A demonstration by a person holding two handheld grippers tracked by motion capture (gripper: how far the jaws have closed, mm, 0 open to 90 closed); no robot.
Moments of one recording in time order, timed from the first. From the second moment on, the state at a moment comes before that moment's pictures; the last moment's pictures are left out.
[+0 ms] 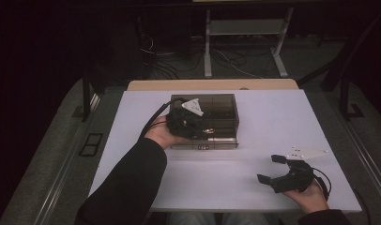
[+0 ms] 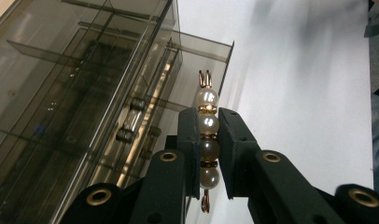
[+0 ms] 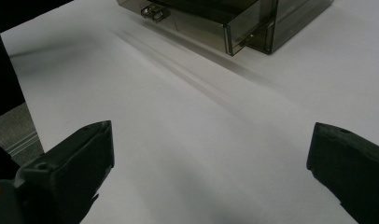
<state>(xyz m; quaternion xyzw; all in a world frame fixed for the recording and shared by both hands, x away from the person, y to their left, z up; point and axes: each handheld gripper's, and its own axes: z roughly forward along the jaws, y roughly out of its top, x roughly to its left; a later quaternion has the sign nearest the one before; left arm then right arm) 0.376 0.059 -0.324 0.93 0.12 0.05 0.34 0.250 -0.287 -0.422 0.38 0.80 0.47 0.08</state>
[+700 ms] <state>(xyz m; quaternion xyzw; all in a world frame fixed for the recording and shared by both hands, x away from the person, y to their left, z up) 0.391 0.029 -0.336 0.93 0.12 0.03 0.35 0.249 -0.287 -0.421 0.37 0.80 0.46 0.08</state>
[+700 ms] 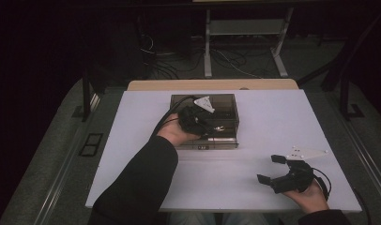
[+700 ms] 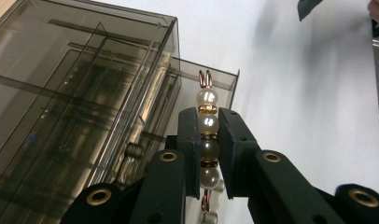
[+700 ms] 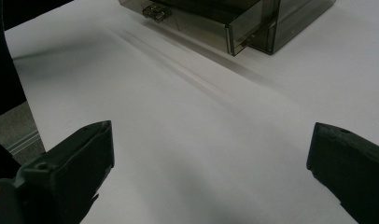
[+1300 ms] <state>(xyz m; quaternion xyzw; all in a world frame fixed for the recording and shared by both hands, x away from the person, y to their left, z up) 0.396 0.007 -0.351 0.93 0.14 0.02 0.35 0.249 -0.287 -0.421 0.37 0.80 0.46 0.08</state>
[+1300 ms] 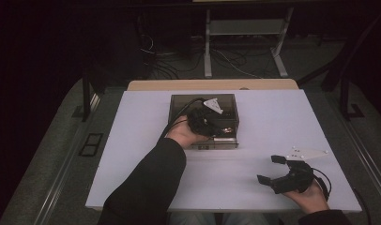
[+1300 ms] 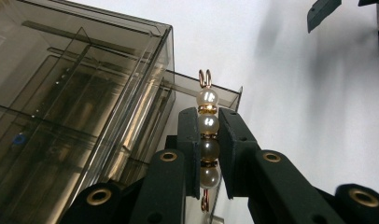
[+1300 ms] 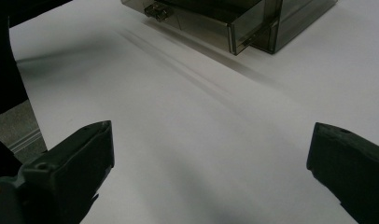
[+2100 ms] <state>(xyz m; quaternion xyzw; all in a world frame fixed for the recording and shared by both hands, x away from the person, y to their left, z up) 0.410 -0.003 -0.378 0.92 0.17 0.01 0.35 0.247 -0.288 -0.420 0.37 0.80 0.46 0.08</state>
